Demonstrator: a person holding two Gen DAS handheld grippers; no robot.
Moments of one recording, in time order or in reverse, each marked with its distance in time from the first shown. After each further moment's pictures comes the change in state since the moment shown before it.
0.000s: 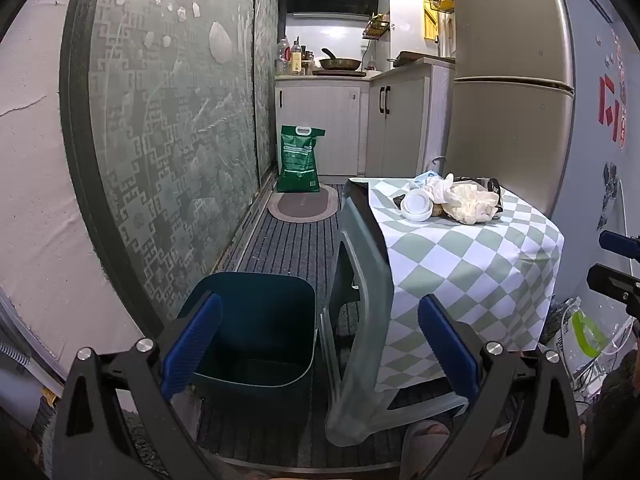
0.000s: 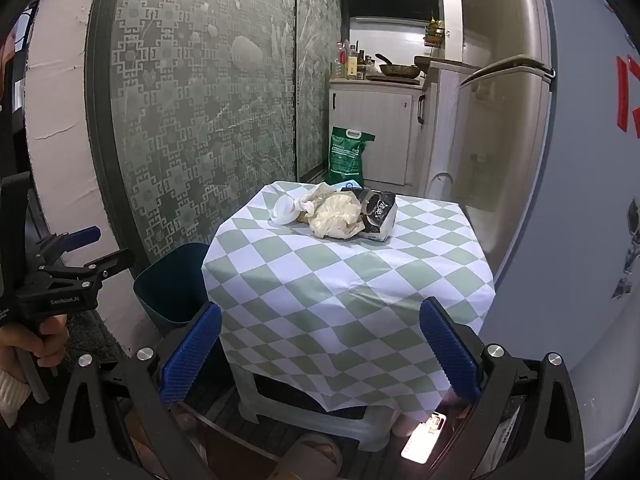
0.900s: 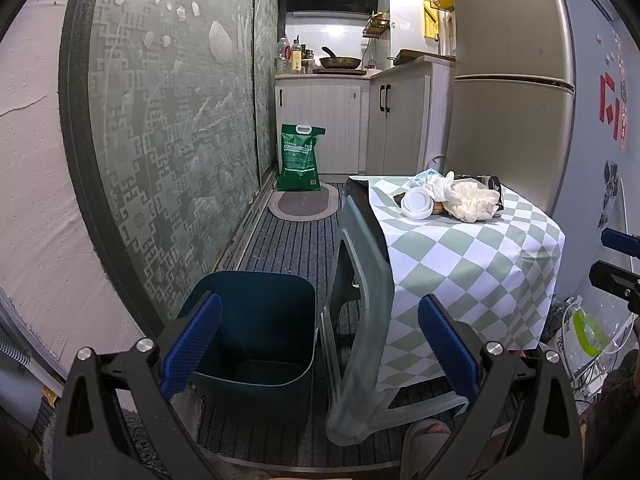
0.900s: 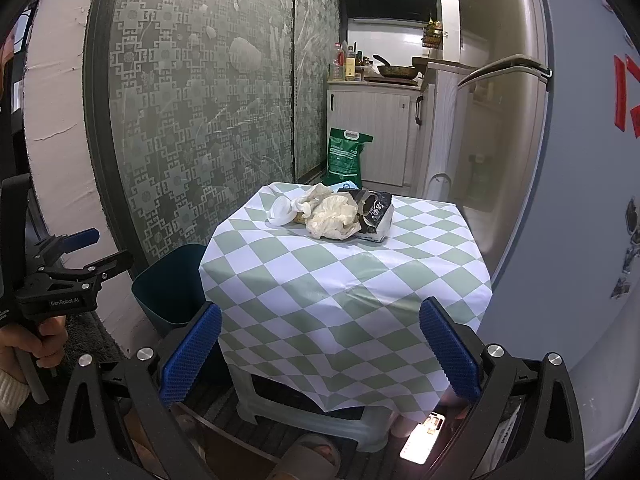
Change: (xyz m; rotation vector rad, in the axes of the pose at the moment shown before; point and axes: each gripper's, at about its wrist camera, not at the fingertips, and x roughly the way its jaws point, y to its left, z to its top) left arm 0.001 0.003 0.001 -0.004 0.007 0.002; right arm -0.001 -0.002 0.001 0.018 -0.004 0.005
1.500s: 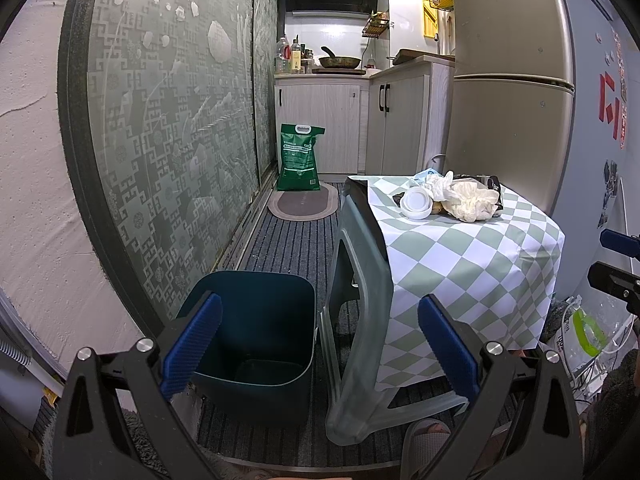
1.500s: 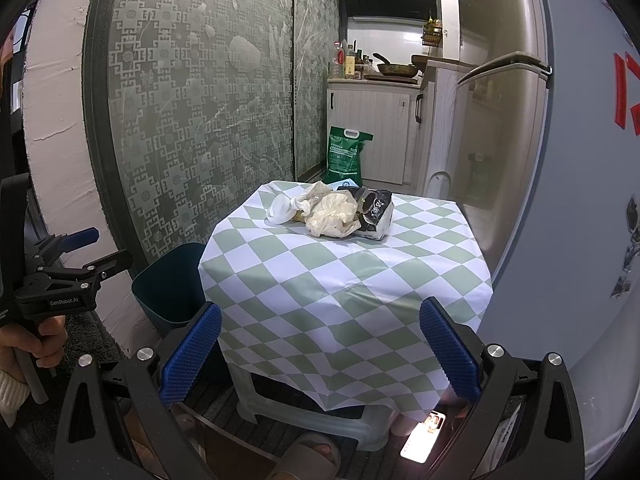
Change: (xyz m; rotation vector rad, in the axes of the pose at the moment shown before) left arm 0.000 -0.001 0.000 0.001 0.002 0.001; right arm 0.001 -0.001 -0.001 0.000 0.000 0.001
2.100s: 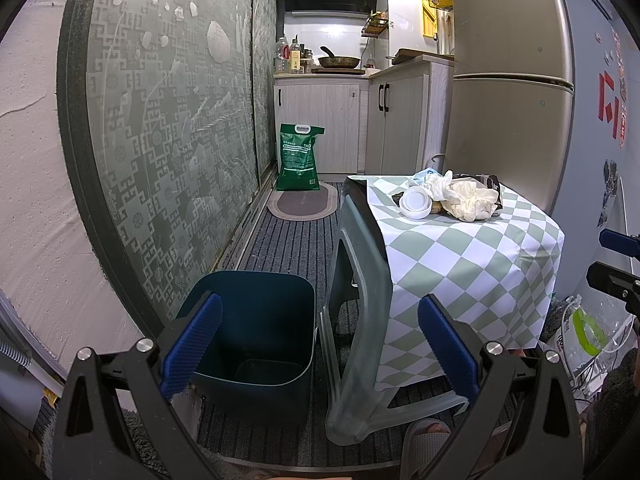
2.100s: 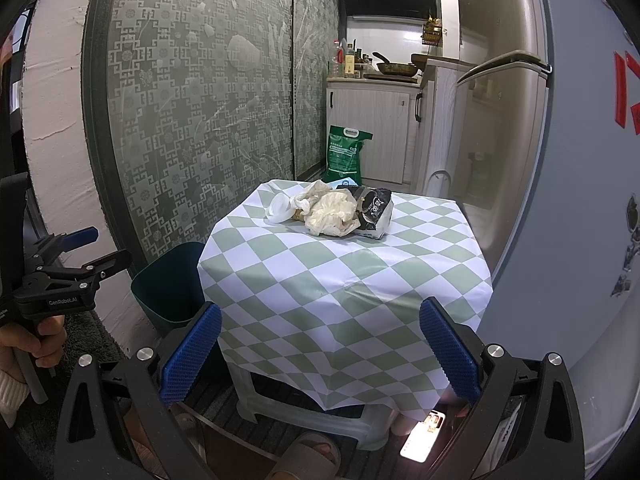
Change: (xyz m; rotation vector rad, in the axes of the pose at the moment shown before) left arm 0.000 0.000 0.000 0.001 0.001 0.001; right arm 0.000 0.000 0.000 -0.003 0.002 -0.001
